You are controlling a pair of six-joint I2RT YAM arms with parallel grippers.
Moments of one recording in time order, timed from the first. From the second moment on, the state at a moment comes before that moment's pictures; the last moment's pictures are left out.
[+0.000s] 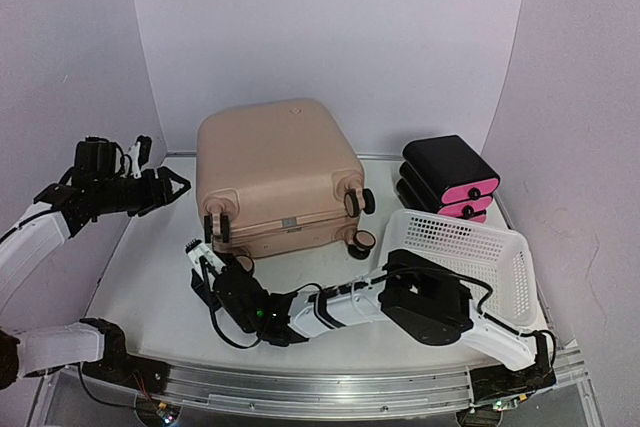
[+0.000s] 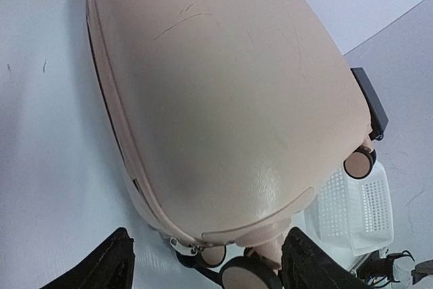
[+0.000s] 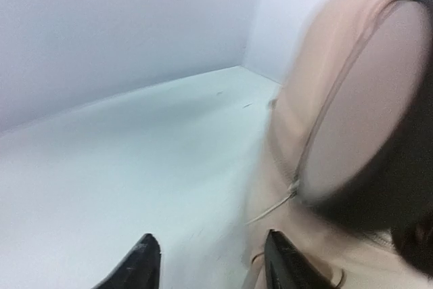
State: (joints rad) left arm -0.20 1.00 0.87 -0.42 0.39 -0.42; right arm 1.35 2.61 1.87 0.62 0.63 -0.09
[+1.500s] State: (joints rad) left arm -0.41 1.13 0.32 0.30 0.28 -0.33; right arm 1.26 1.63 1.10 0.06 0.33 0.24
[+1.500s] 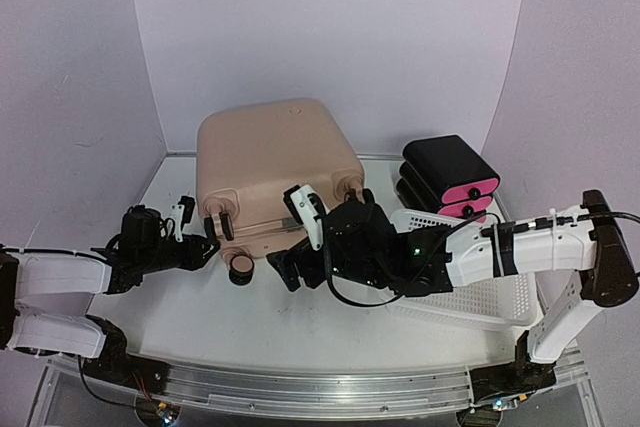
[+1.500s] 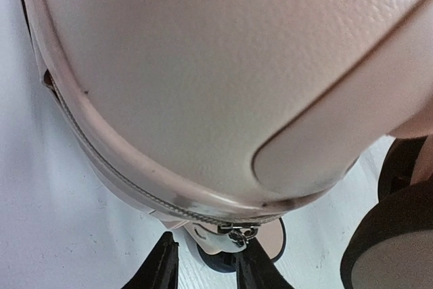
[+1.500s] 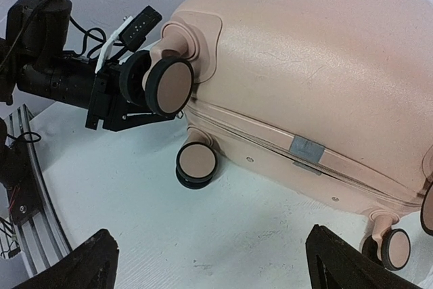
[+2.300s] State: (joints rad) left arm -0.43 1.17 0.34 0.32 0.27 -0.31; right arm 1.26 1.98 1.33 0.06 0.33 0.22
